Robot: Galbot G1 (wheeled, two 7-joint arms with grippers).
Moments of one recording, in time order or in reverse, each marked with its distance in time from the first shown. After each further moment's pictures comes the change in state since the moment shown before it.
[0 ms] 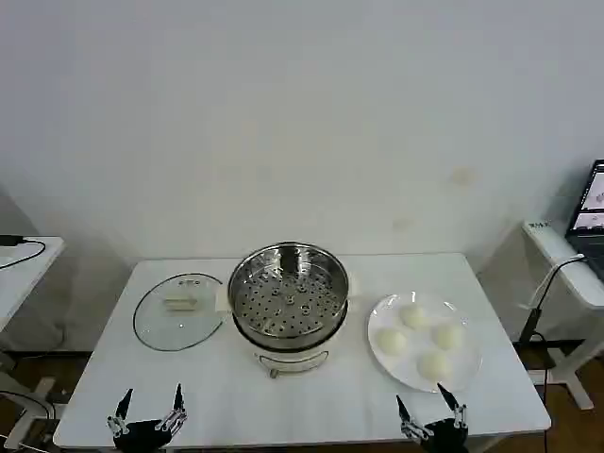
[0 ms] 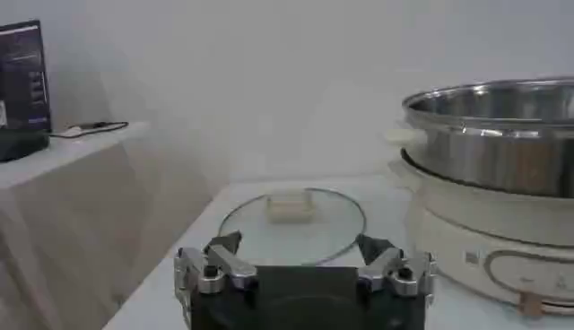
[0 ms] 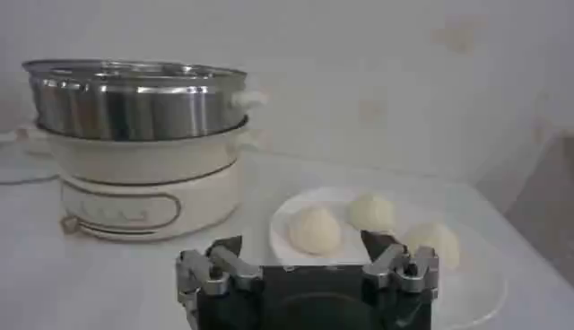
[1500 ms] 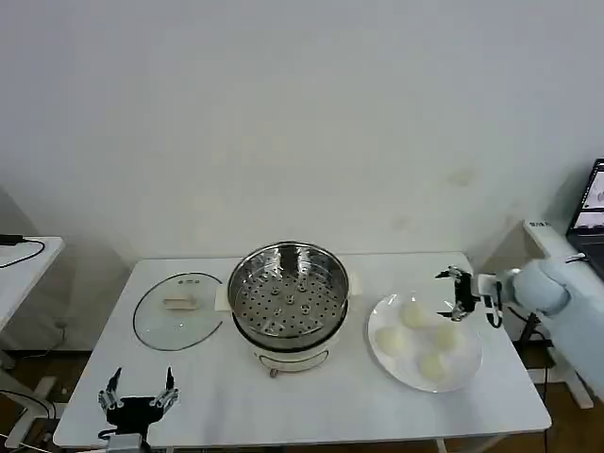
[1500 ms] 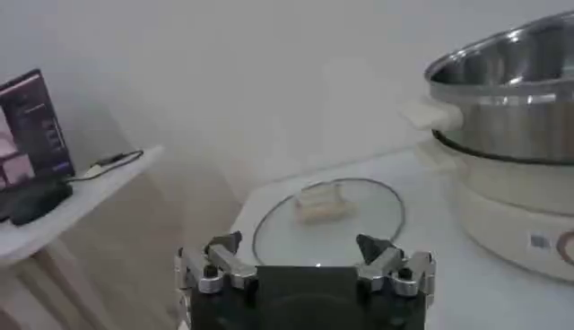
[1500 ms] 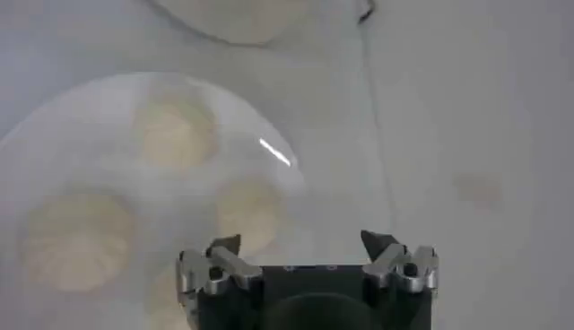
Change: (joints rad) left arm -0.127 0.000 -0.017 -0.015 0.144 0.184 0.001; right arm 1.610 -0.563 -1.088 -0.844 -0.328 -0.061 -0.885
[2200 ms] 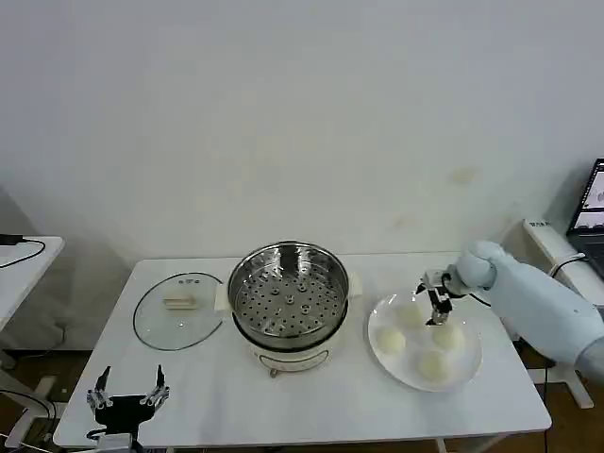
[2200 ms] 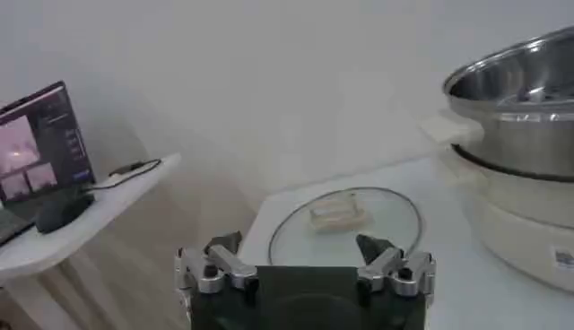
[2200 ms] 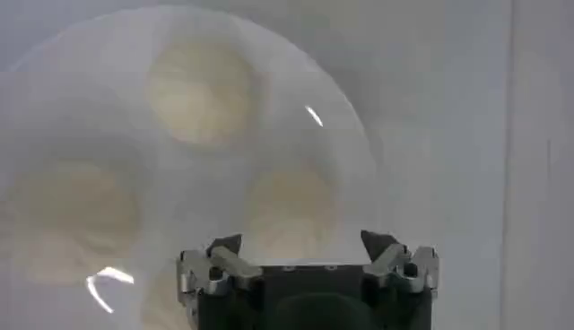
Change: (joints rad) left arm 0.023 -0.008 -0.029 -0.023 0.000 0.003 -0.001; right arm 0.196 0.187 -0.286 -0.226 -0.008 -0.049 -0.054
